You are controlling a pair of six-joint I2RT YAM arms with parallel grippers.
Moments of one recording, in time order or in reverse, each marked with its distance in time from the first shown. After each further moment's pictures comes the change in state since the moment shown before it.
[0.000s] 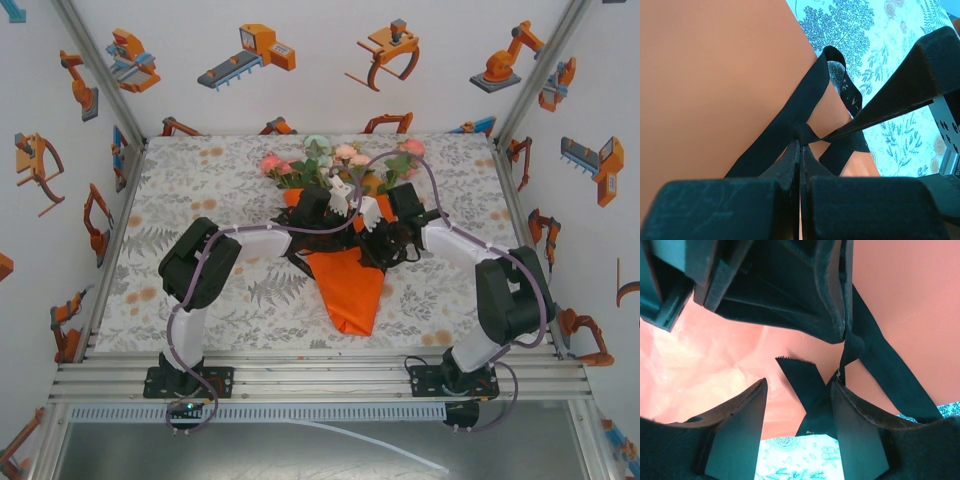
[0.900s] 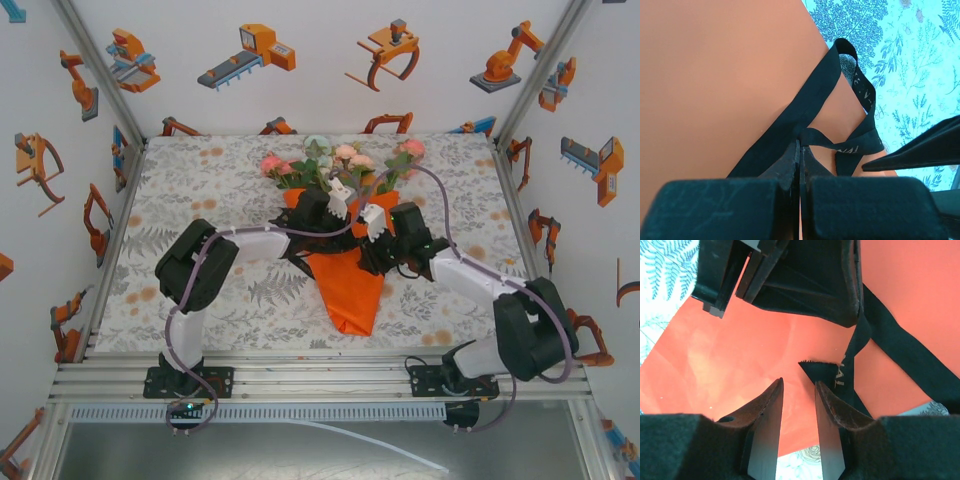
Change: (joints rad) left arm -0.003 -0.021 -0.026 -0.018 -0.034 0.053; right arm 0.066 -0.193 -0.247 0.296 0.056 0.245
